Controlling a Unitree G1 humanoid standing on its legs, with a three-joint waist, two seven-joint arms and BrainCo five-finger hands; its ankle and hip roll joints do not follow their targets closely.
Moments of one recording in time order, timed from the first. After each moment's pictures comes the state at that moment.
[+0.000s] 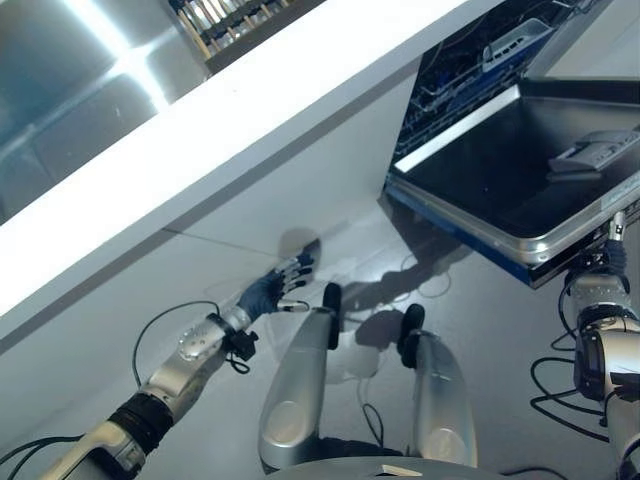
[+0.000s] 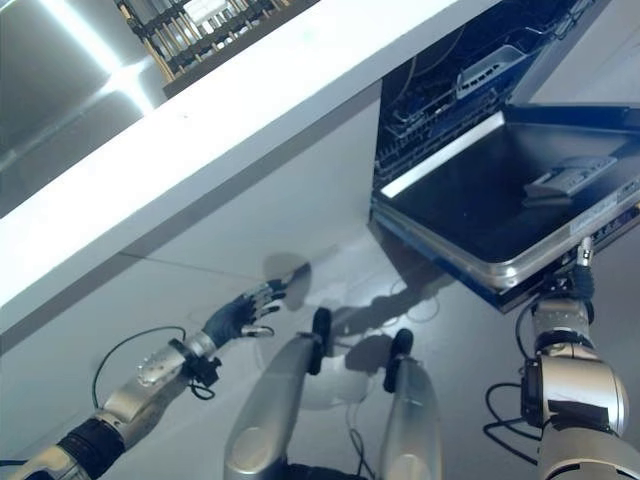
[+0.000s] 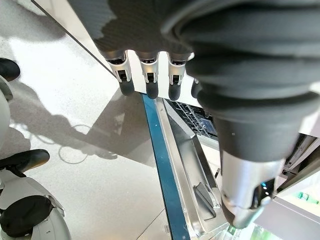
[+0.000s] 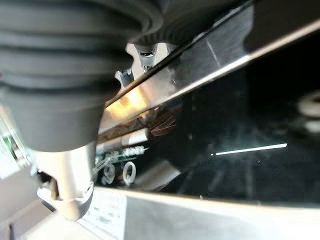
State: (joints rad) left arm -0.17 0.67 -0.61 0.27 -0.69 -0.31 -0.29; right arm -0.76 -0.69 -0.17 1.40 1.41 -0.12 0.05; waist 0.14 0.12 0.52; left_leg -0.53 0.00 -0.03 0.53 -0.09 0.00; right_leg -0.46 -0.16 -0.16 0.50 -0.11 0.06
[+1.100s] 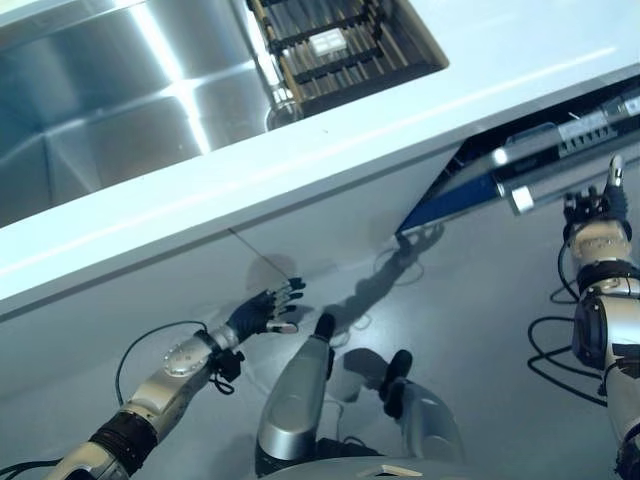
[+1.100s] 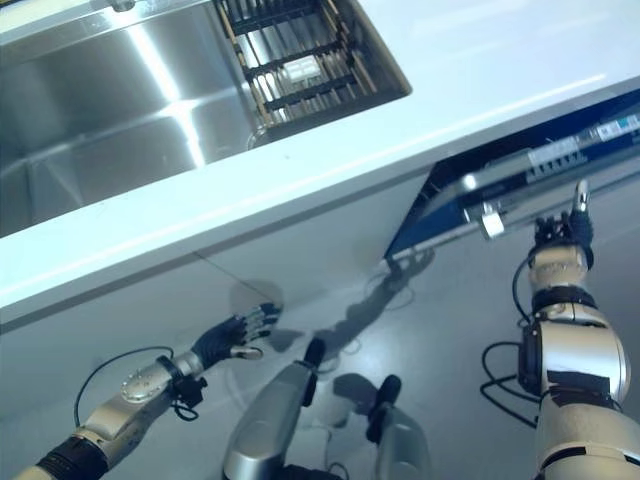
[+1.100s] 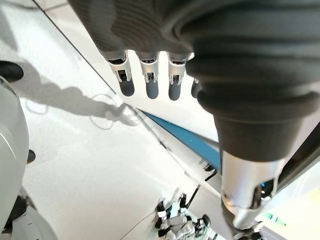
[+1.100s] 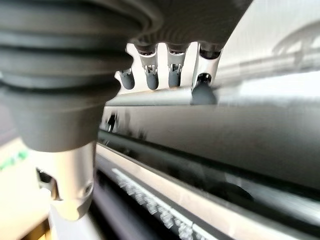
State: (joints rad) left arm -0.07 0.71 -0.53 0.26 -0.68 -0.22 -0.38; right arm -0.98 -0.69 -0.14 1.29 1.37 -0.10 -0.09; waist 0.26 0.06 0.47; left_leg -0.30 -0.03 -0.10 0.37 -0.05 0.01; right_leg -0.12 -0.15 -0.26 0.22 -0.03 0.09
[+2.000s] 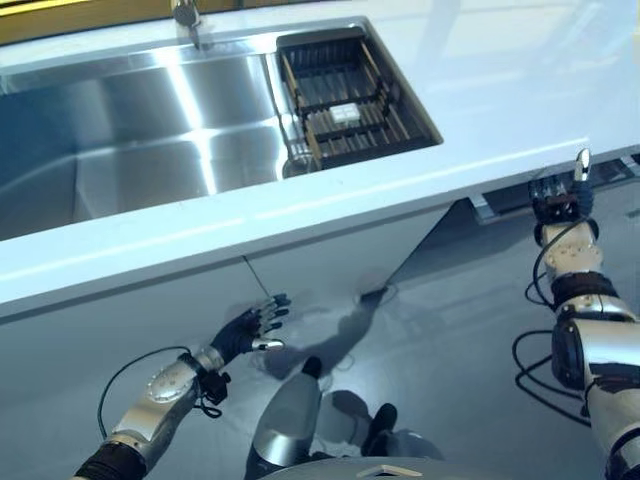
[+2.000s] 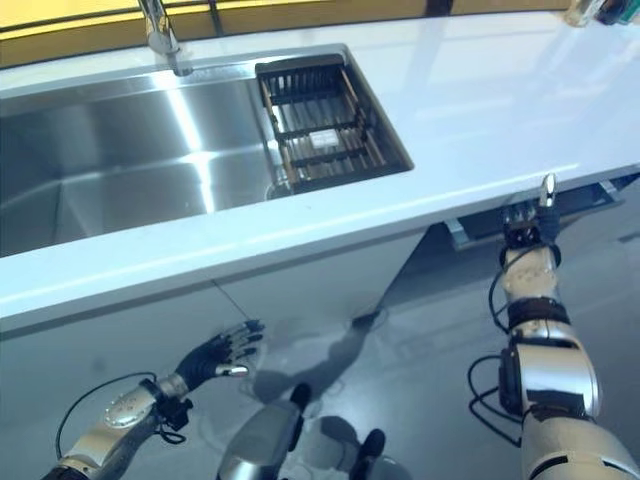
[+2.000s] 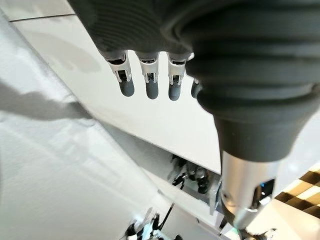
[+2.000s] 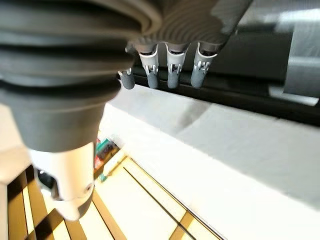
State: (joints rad) left arm 0.10 0.64 -0.38 0.27 -0.61 -0.25 -0.39; right arm -0.70 -0.55 -0.14 0.94 1.31 -0.12 -0.03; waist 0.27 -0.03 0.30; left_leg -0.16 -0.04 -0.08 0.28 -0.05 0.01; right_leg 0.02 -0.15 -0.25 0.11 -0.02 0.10
